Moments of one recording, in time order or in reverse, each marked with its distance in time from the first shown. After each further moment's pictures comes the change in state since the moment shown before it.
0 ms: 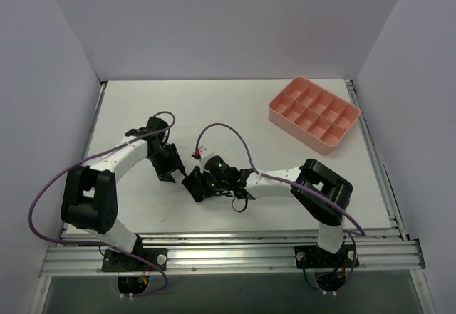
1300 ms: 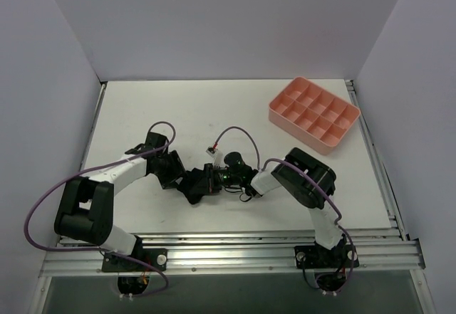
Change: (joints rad) left arm -0.011 -0.120 -0.268 0.333 0.033 -0.056; right arm -0.183 0.204 -0.151 0.626 -0.539 0.463
